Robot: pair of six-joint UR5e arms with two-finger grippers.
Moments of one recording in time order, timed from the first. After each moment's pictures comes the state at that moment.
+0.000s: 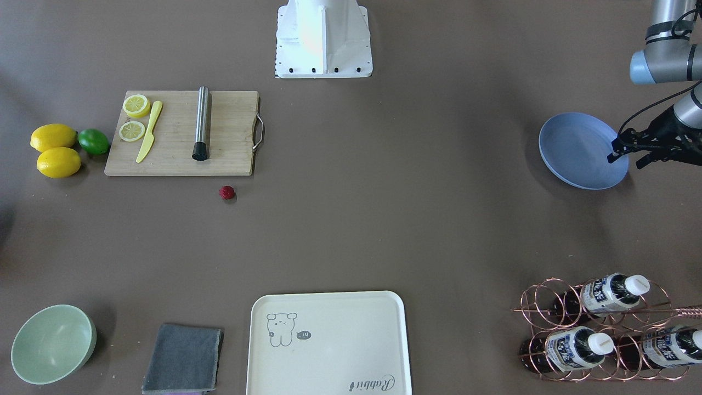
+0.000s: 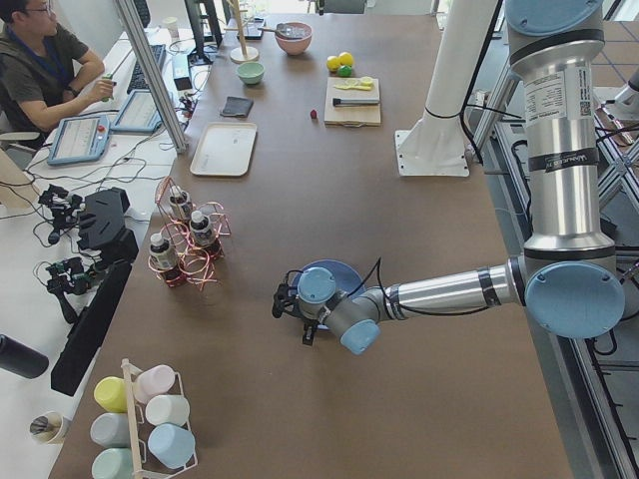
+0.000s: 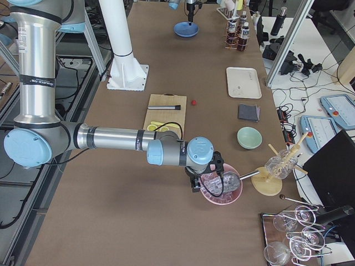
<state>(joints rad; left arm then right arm) -1.10 -1.41 -1.38 -2.55 -2.31 -0.58 1.56 -1.64 1.62 -1.55 2.48 -0.17</state>
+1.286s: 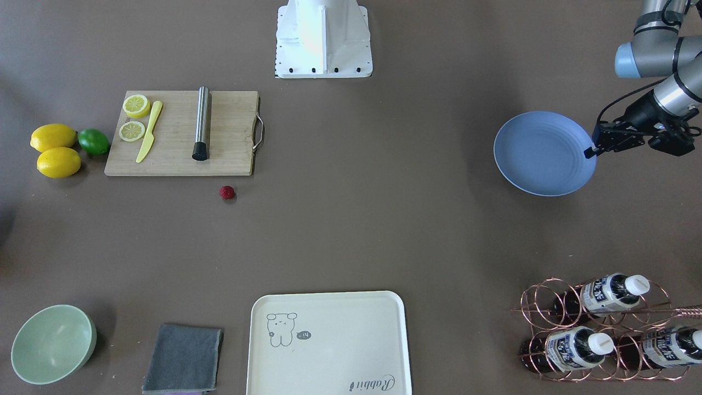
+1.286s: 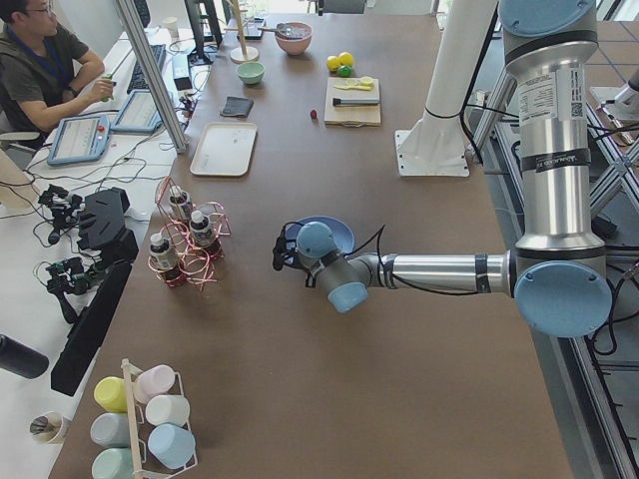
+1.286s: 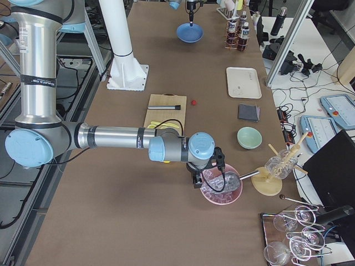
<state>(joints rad) -1.04 -1.46 -1.62 -2.55 -2.41 -0.96 1.53 -1.64 1.65 -1.55 2.48 -0.16</state>
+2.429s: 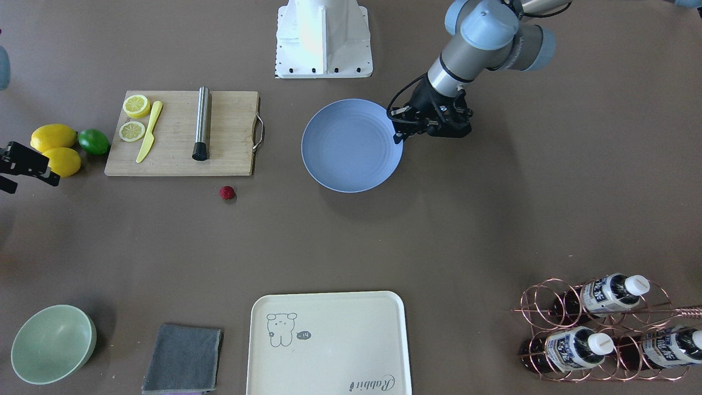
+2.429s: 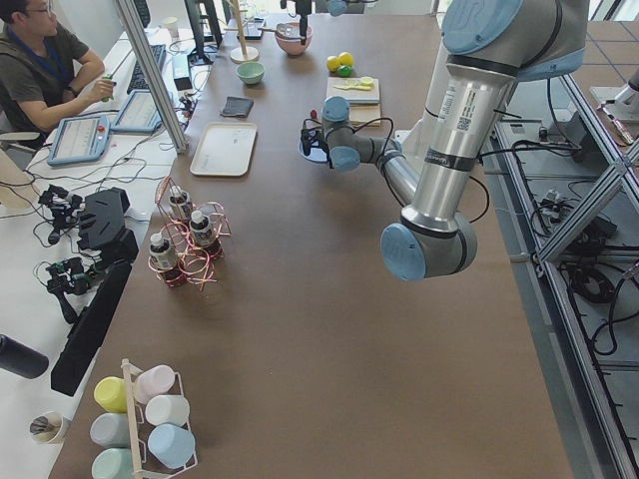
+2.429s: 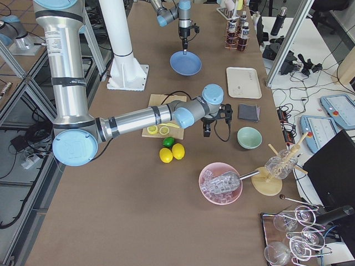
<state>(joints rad) -0.51 -1.96 -1.82 -2.03 -1.95 -1.49 1.13 -1.46 1.76 -1.22 2.41 0.78</state>
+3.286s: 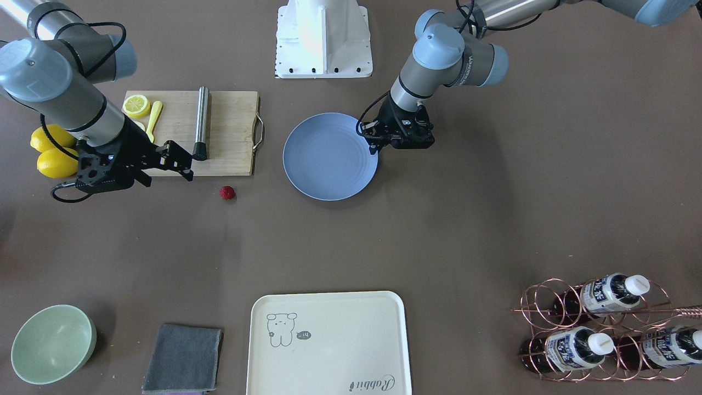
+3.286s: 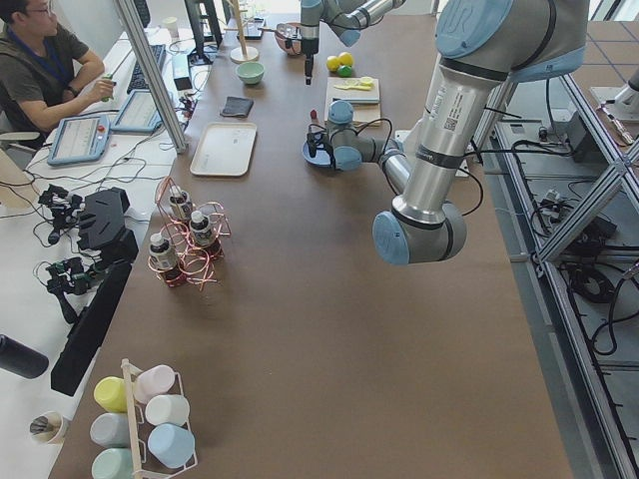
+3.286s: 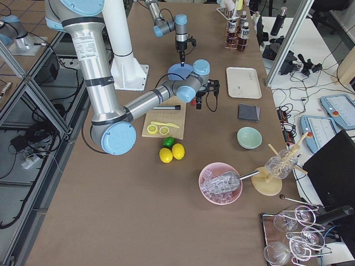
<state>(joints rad) -0.46 -2.03 -1.70 -2.04 -1.89 -1.52 0.80 -1.30 1.78 -1.20 2.17 1.07</state>
